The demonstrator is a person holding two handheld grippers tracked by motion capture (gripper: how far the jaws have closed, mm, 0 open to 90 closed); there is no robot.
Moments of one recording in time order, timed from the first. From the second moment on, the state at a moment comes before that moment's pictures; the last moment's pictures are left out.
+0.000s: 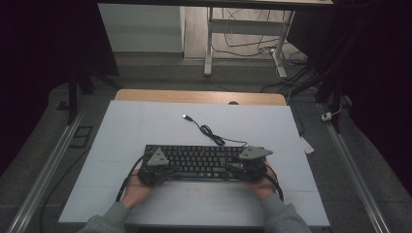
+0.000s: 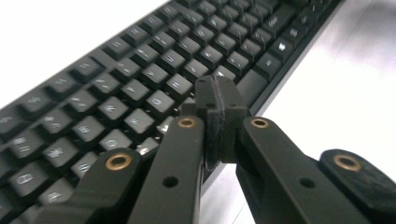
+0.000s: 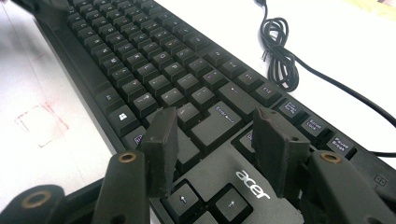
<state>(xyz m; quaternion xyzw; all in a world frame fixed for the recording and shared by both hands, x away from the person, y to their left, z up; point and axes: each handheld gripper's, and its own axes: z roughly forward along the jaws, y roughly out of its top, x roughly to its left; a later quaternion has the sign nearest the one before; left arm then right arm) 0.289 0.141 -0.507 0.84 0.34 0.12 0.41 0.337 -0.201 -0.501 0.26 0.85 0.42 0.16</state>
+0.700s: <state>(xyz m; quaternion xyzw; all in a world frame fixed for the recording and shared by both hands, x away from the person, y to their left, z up) 0.292 0.175 -0.501 0.80 0.40 0.12 0.43 0.337 -0.202 -0.500 0.26 0.85 0.43 0.16</state>
